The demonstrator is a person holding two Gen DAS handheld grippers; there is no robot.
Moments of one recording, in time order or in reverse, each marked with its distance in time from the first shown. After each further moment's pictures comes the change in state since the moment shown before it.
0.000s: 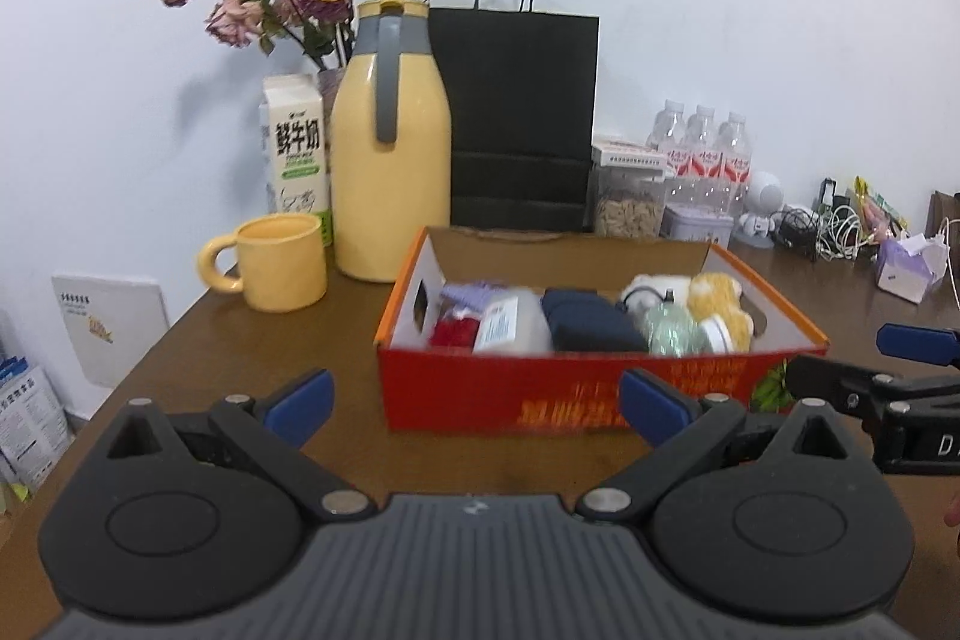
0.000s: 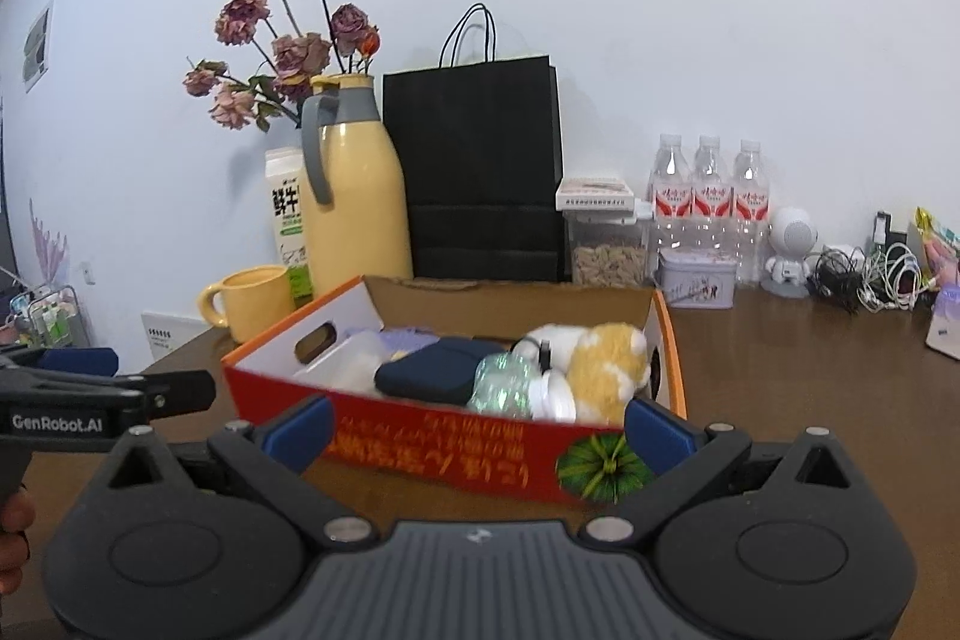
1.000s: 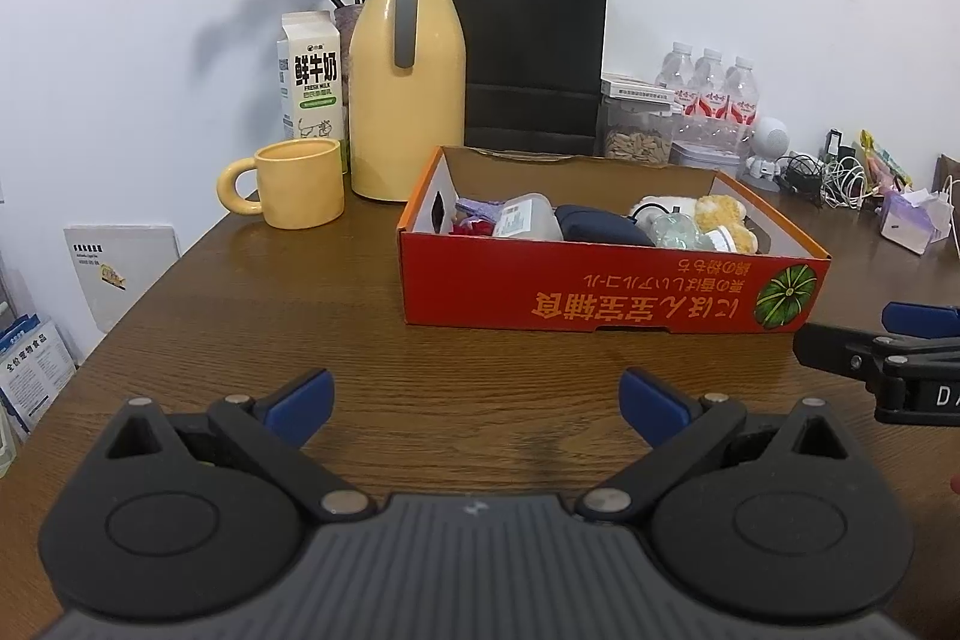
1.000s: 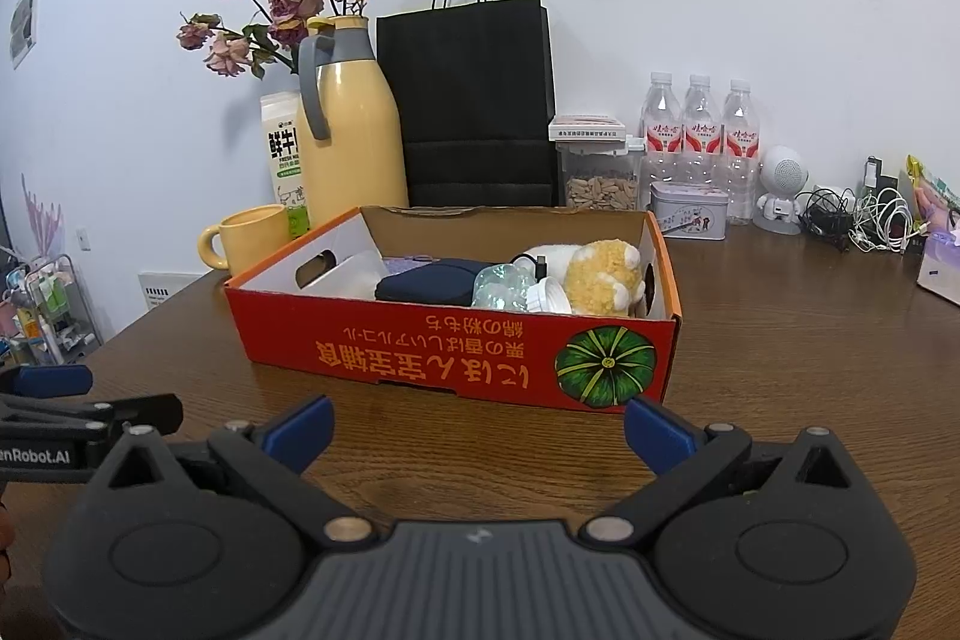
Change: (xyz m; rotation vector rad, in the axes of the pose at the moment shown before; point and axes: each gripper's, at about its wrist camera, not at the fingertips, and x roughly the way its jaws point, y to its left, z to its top) left arm -0.013 0.005 -0.036 -0.005 0.095 0.016; right arm -0.007 0.000 -0.028 0.017 0.096 -0.011
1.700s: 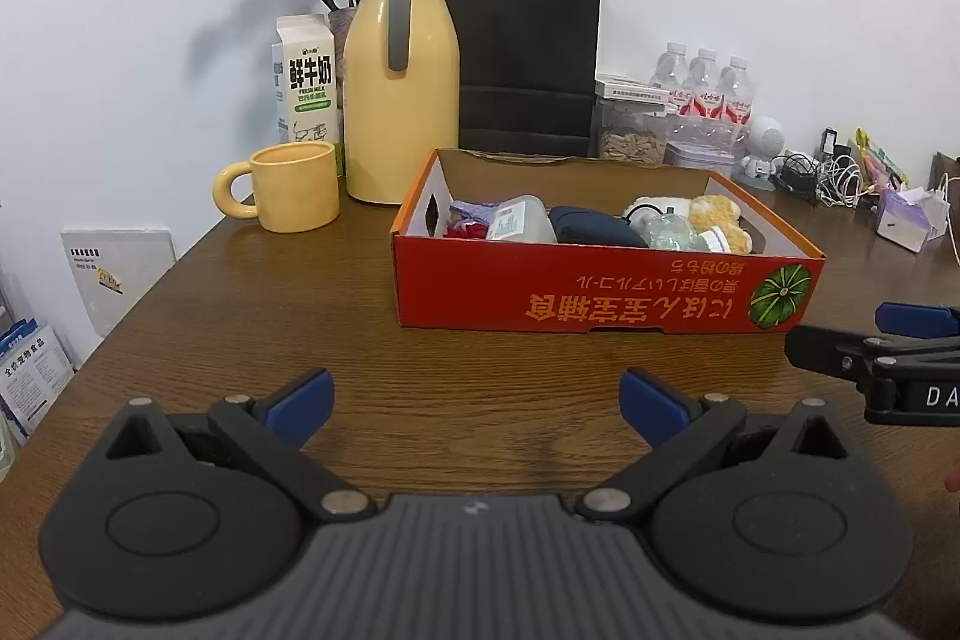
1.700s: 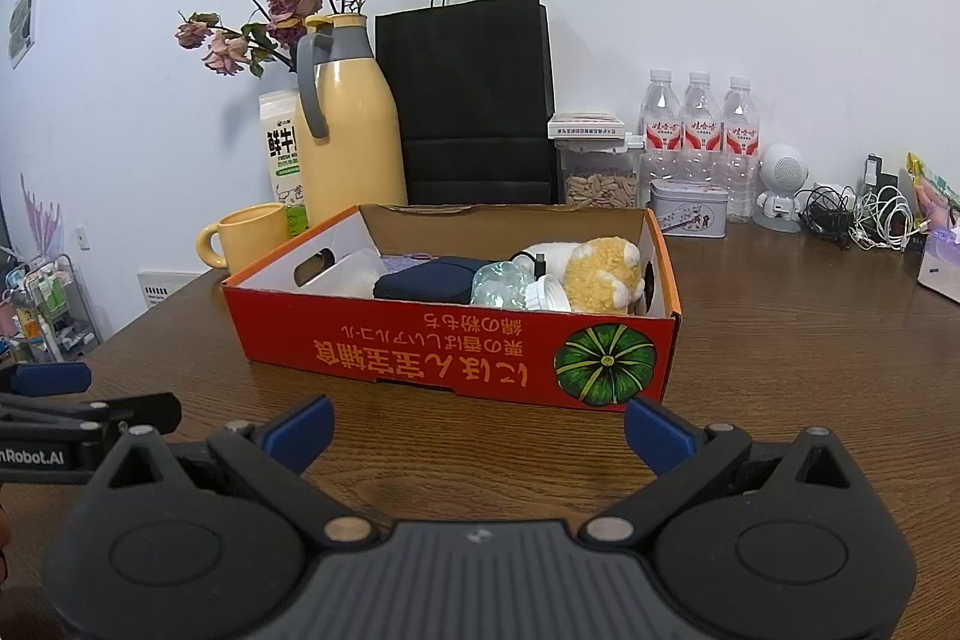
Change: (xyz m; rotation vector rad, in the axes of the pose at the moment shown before) left arm -0.001 -0.004 0.001 0.004 -0.002 -0.002; right arm 0.000 0.000 0.000 0.000 0.001 0.000
